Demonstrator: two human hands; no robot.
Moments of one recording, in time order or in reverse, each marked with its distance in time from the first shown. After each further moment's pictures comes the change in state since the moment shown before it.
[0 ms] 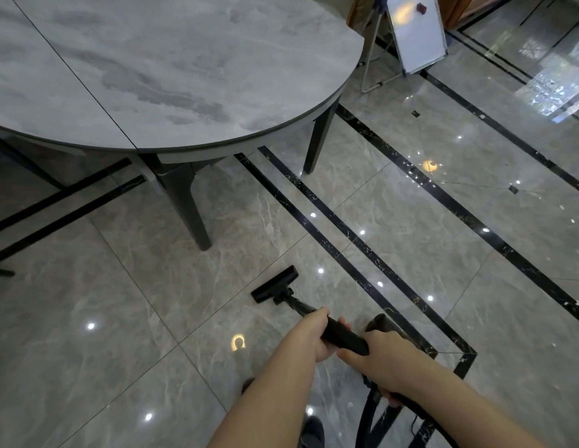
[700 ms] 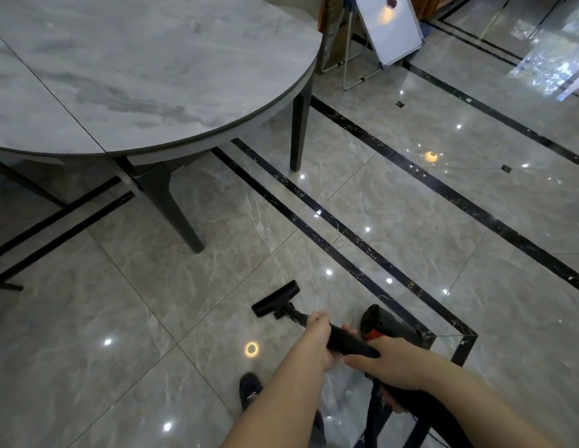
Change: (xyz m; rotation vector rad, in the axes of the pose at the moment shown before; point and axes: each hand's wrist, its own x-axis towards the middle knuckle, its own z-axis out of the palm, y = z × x) left_hand 0.019 -0.105 0.050 -0.052 0.084 0.122; right_hand -0.015 0.126 0.005 0.155 -0.217 -0.022
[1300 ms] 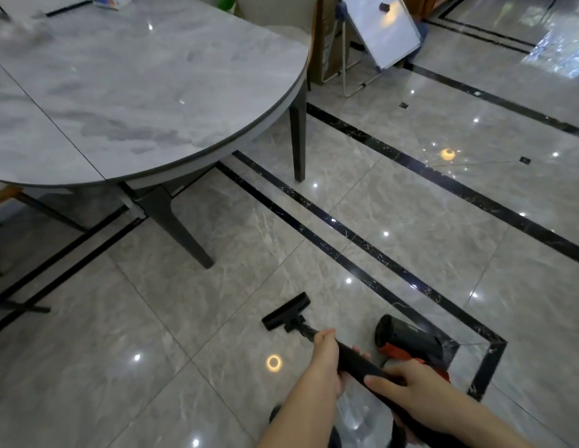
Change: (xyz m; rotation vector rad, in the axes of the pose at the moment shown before) left_hand 0.007 -0.037 0.030 0.015 0.072 0.093; right_hand -0.005 0.064 -0.005 0.209 0.138 -0.198
